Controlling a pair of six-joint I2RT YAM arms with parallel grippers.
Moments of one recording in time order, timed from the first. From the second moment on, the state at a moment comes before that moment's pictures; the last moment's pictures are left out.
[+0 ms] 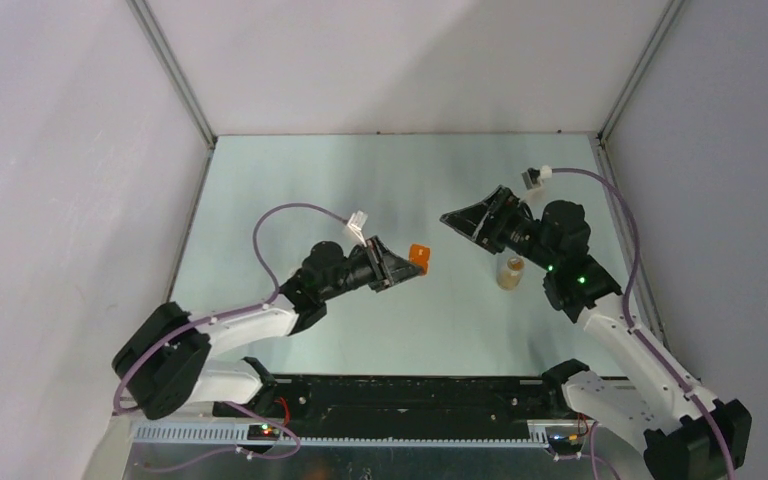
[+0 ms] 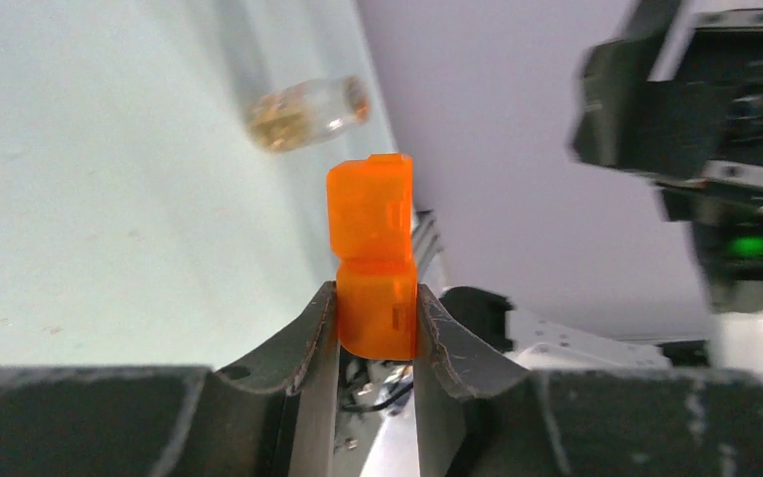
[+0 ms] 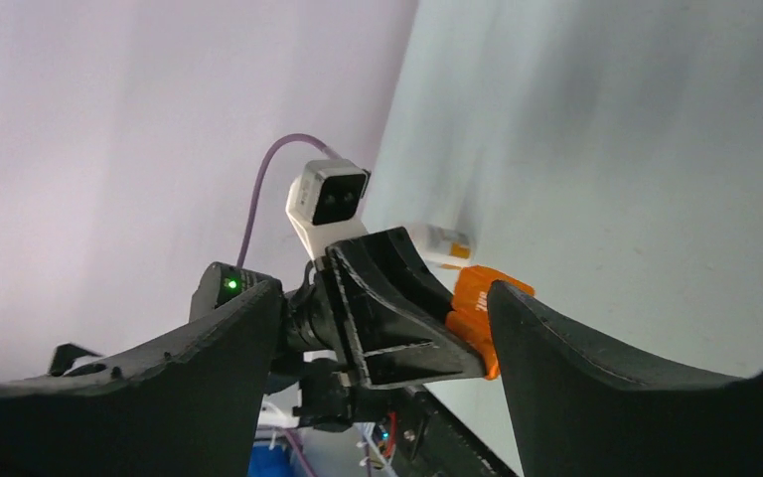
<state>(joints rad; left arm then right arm) -0.76 1.25 0.50 0.64 0.31 -1.13 0.44 0.93 0.80 0.00 -0.41 0.98</state>
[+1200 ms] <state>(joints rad) -0.73 1.75 0.81 0.20 0.48 -0.65 0.38 0.89 0.80 -0.22 -0.34 0.93</state>
